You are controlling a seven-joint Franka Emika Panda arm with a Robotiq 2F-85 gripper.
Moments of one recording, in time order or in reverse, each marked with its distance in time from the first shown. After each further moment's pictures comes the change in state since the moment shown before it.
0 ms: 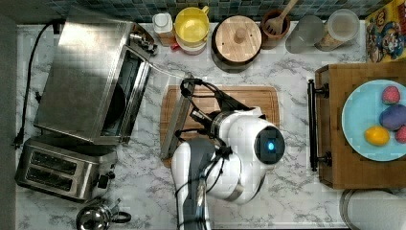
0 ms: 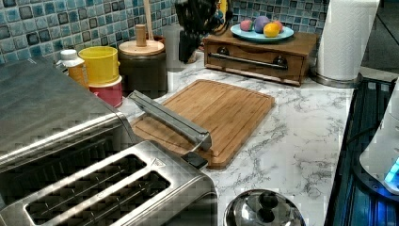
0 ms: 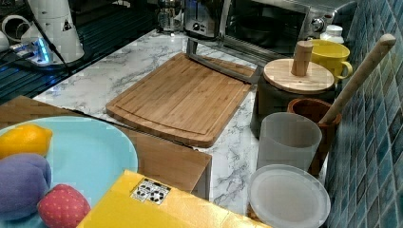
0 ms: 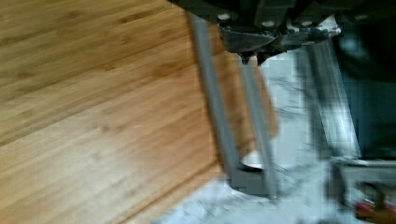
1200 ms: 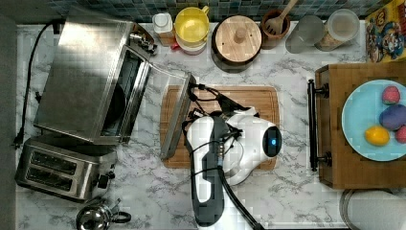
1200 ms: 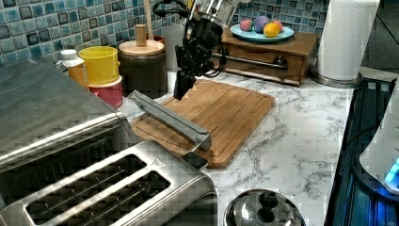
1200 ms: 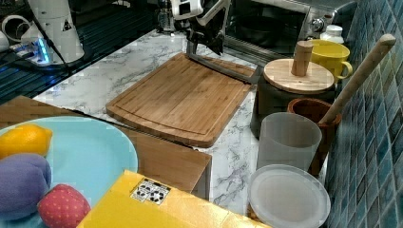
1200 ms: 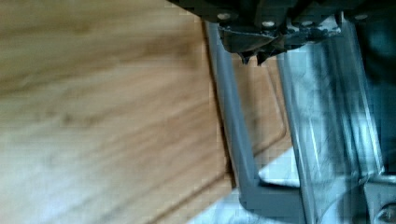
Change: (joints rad) arm -0.033 0.211 0.054 -0.008 0.396 0.144 -0.424
